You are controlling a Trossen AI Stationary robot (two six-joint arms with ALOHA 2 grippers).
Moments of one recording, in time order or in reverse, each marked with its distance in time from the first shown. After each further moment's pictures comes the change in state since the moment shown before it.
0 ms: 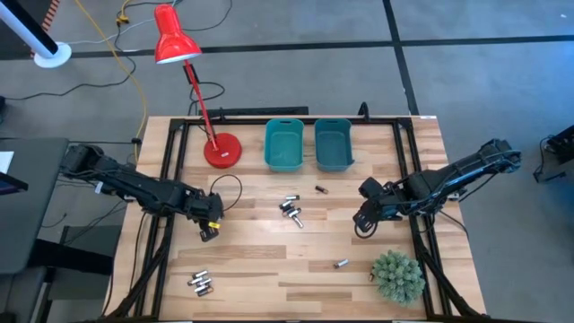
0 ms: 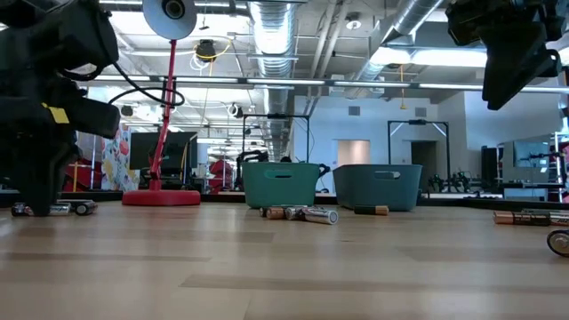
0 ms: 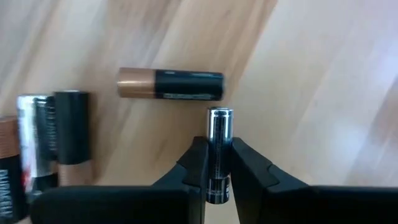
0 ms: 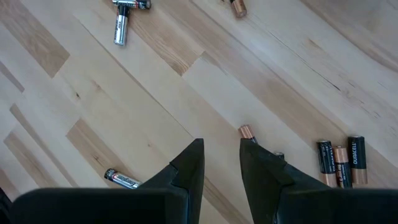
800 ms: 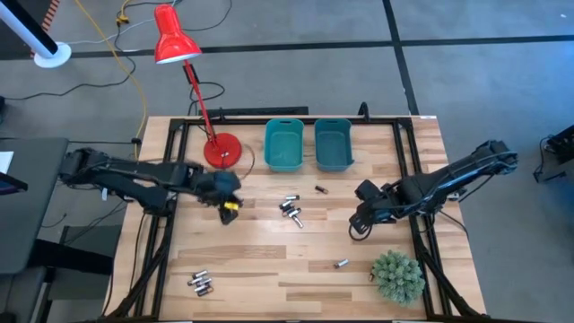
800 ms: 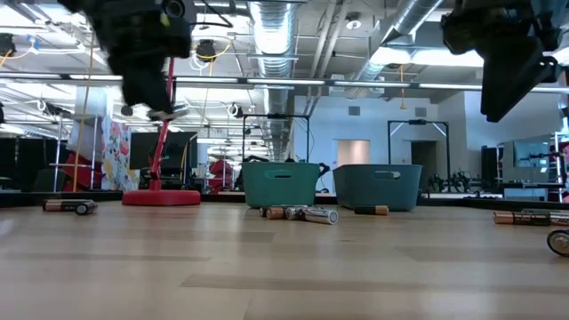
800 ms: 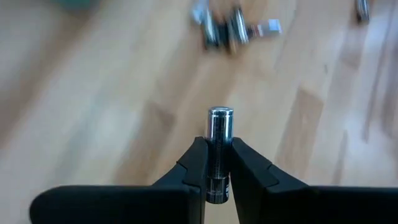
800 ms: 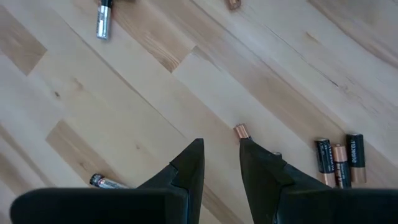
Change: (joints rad) left arm 0.242 0.021 0.377 -0.002 -0.023 0.237; right arm -0.002 0.073 0.000 0.007 0.001 0.019
